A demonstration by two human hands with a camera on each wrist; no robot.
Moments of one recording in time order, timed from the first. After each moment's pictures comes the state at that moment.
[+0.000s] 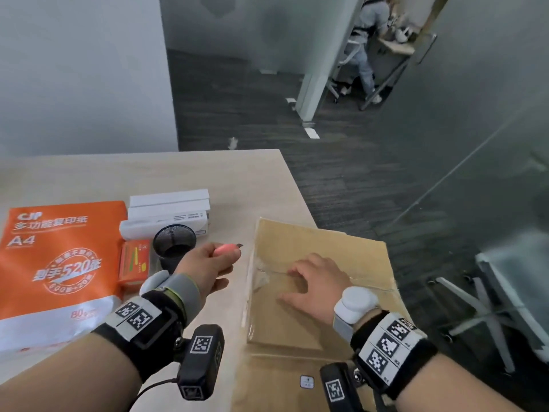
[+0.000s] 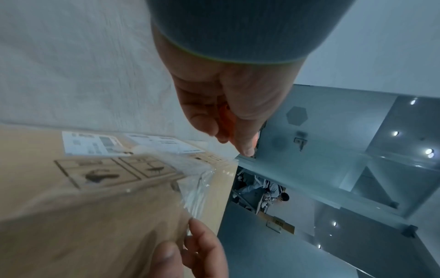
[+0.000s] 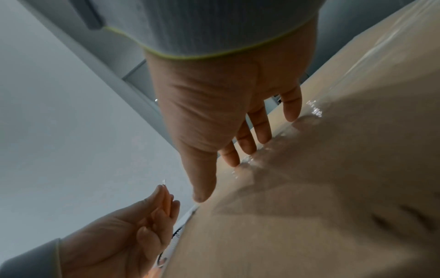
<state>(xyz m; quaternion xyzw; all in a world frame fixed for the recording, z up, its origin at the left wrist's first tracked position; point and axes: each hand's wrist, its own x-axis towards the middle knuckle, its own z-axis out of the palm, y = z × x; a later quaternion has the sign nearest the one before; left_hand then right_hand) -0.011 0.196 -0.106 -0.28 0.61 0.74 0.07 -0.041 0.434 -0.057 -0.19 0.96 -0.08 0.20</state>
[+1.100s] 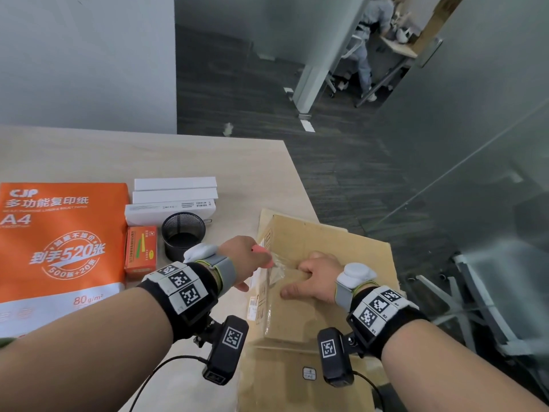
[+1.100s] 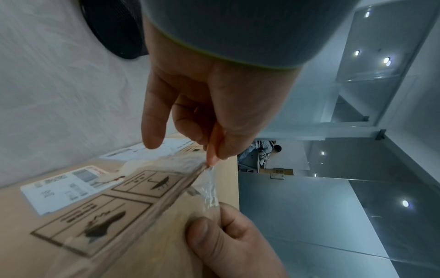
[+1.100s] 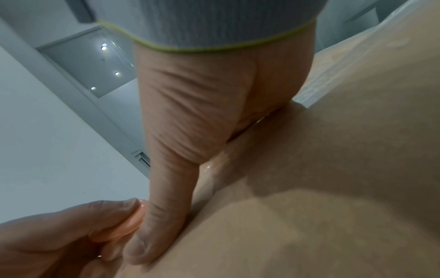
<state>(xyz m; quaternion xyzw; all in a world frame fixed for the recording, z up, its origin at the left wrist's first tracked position) -0.035 0.196 -0.093 -0.16 0.78 0.54 0.26 -0.070 0.411 -0.071 -0.13 0.94 -0.05 0.32</state>
